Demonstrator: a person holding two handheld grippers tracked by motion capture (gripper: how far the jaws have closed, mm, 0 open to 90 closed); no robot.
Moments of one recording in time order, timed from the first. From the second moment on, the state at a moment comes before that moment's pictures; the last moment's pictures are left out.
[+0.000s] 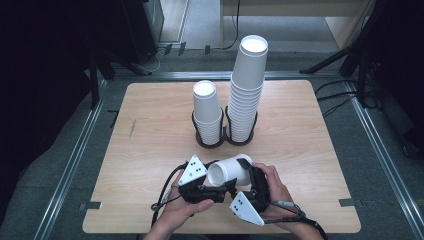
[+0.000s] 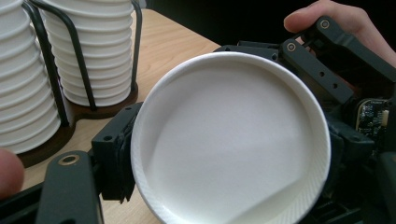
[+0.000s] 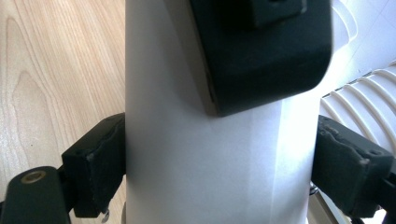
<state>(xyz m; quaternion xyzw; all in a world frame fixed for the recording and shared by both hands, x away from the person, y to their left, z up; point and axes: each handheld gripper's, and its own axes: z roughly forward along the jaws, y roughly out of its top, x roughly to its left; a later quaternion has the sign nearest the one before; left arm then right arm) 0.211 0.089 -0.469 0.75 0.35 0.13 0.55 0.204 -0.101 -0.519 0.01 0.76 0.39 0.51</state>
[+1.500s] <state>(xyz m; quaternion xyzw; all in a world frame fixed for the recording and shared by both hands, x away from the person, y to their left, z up) 0.213 0.111 -0.468 0.66 0.38 0.21 0.61 0.218 -0.134 -0.478 0.28 0.70 0.57 0.32</state>
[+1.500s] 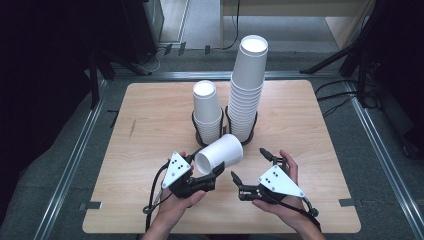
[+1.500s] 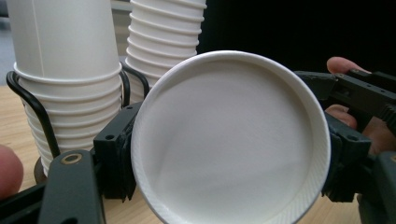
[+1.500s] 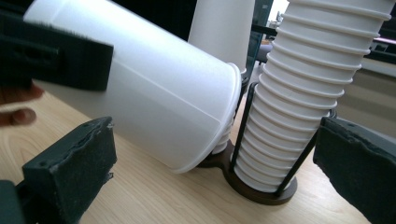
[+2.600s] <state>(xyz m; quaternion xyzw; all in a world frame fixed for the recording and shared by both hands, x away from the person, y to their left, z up) 0.202 0.092 -0.481 0.63 0.36 0.25 0.64 0.230 -0.151 -0.475 0.56 0.52 0.64 -0.04</state>
